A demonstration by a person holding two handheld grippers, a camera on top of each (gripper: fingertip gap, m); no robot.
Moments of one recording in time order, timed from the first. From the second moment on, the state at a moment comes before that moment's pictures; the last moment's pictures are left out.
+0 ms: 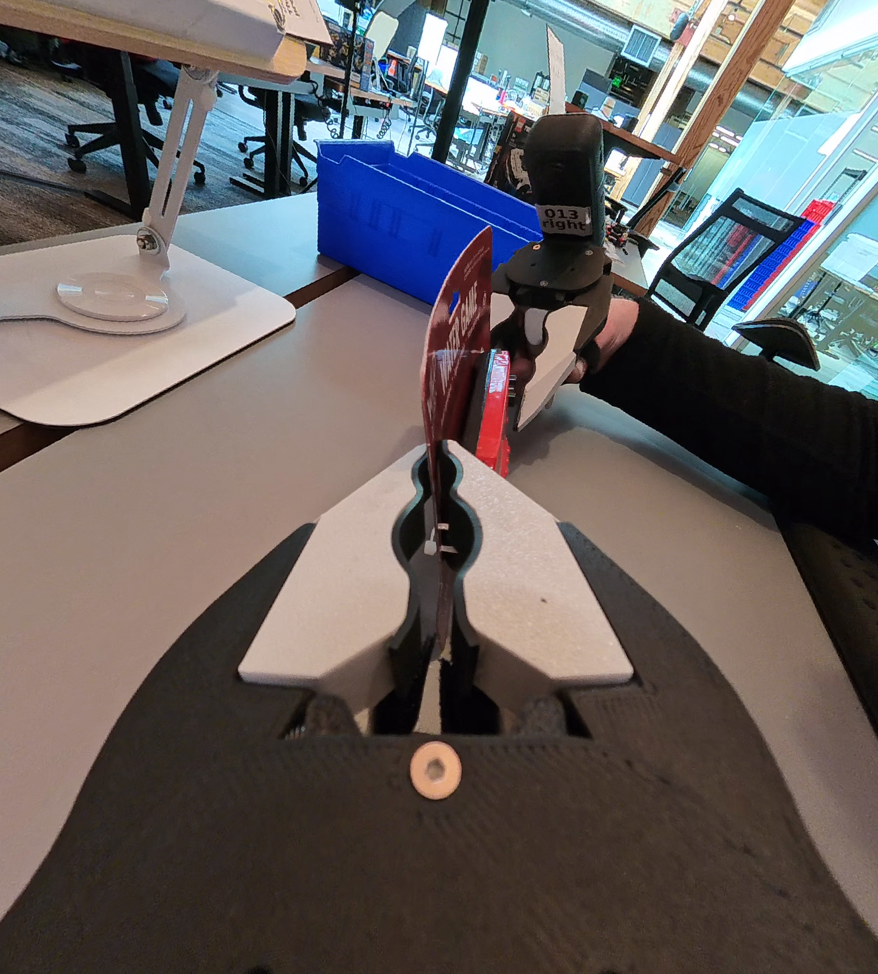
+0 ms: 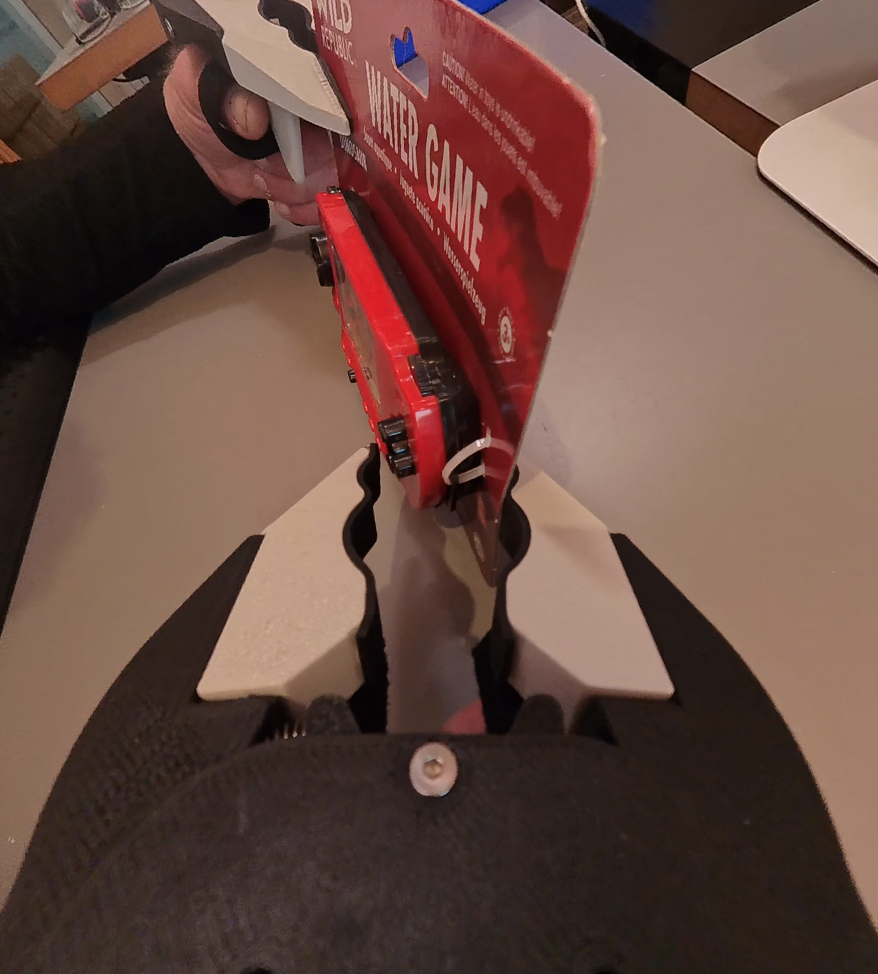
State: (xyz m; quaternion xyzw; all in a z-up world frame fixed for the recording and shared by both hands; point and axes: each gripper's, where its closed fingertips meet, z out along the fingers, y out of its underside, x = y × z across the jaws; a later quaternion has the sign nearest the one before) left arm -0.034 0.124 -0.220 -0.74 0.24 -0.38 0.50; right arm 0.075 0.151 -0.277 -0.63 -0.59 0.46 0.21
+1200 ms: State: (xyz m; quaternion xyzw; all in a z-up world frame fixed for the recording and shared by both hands) left arm -0.022 0.104 -0.261 -0.80 0.28 -0.29 0.45; right arm 0.079 0.148 -0.278 -0.63 -0.58 0.47 0.20
